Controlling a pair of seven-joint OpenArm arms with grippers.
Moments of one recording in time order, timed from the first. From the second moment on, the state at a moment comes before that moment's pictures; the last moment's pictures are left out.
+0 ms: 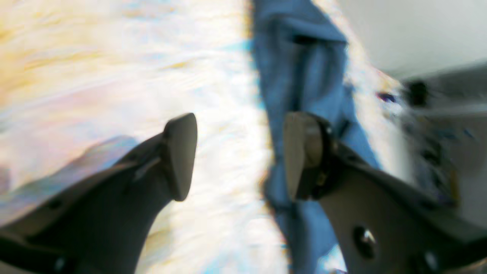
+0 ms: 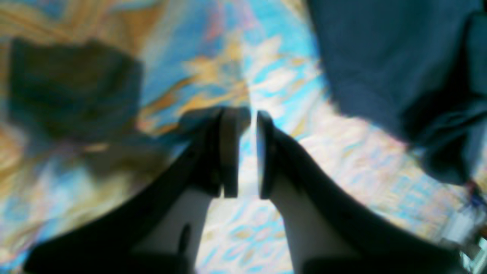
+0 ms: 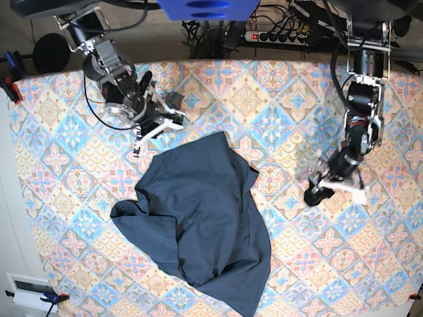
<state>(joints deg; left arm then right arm) -4.2 -27.5 1.0 80.3 -71.9 1.8 25.5 -4.7 19.6 -23.3 96.3 -31.8 39.9 -33.1</state>
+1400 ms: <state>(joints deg) -0.6 -27.2 -1.4 80.3 -71.9 1.3 25.5 -0.5 17.2 -17.8 98.0 -31.0 30.8 -28.5</state>
